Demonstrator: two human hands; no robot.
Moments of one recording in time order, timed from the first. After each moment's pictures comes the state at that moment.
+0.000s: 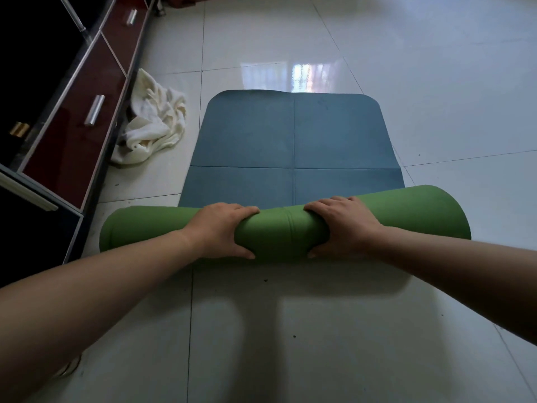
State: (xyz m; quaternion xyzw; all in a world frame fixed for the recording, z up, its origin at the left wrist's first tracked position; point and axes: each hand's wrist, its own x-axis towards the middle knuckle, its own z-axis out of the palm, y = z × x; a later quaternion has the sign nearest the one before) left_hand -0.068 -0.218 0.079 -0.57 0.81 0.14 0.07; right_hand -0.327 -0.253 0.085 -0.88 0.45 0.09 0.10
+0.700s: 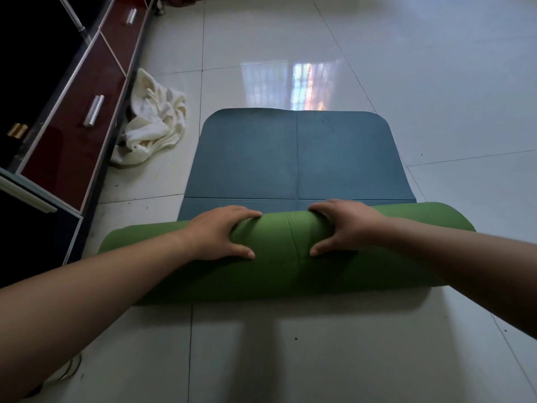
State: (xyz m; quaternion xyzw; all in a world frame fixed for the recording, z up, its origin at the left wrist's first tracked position) left_hand -0.063 -0.217 0.083 -0.58 0.77 0.27 0.02; right_hand -0.332 -0.267 0.086 -0.83 0.49 0.12 0.23
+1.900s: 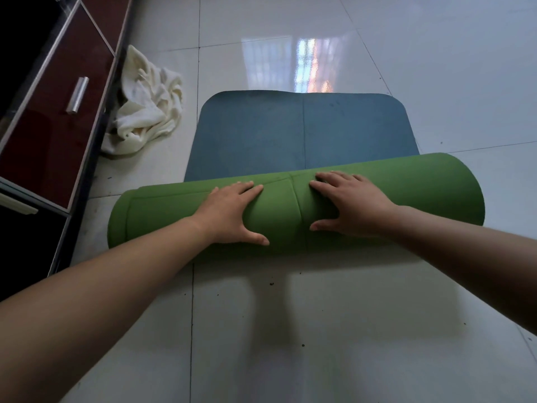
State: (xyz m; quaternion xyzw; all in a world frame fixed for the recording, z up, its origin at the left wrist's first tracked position) left_hand -0.064 -0.263 0.047 -0.60 0.78 0.16 0.09; right_hand -0.320 -0.301 0.065 -0.88 0.45 0.10 0.09
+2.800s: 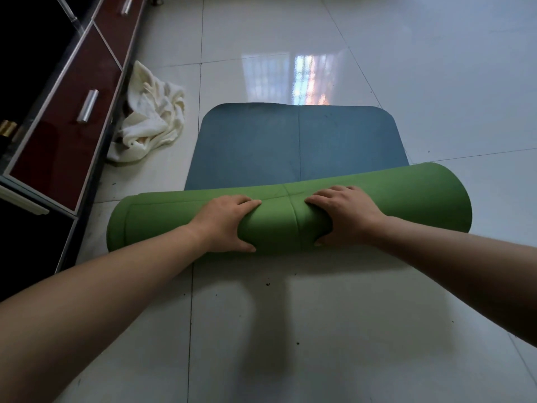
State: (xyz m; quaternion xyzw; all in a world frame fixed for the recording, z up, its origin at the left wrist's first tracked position) left_hand -0.068 -0.243 0.064 -0.57 0.81 0.13 0.08; right_hand -0.323 -0.285 0.072 -0.89 0.43 0.11 0.08
